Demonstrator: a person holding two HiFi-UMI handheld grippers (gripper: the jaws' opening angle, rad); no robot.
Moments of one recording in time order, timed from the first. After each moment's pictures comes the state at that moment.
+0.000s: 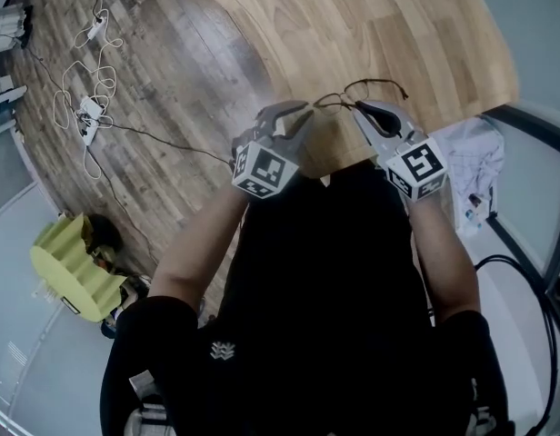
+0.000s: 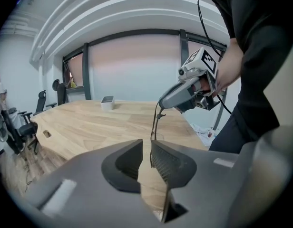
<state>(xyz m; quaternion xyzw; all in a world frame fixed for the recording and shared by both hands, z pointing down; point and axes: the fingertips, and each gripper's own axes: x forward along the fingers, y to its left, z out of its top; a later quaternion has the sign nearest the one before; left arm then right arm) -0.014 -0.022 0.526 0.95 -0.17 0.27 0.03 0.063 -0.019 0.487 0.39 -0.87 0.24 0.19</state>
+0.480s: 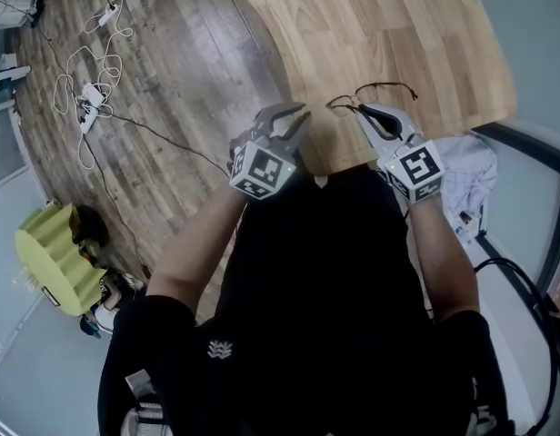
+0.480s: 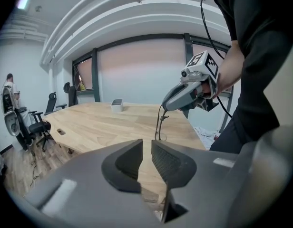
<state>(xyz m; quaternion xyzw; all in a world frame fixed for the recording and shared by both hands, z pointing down) -0.057 -0.013 0.507 0.94 -0.22 0.26 0.04 0.031 -0.009 0.475 0.36 -0.88 0.18 0.23</state>
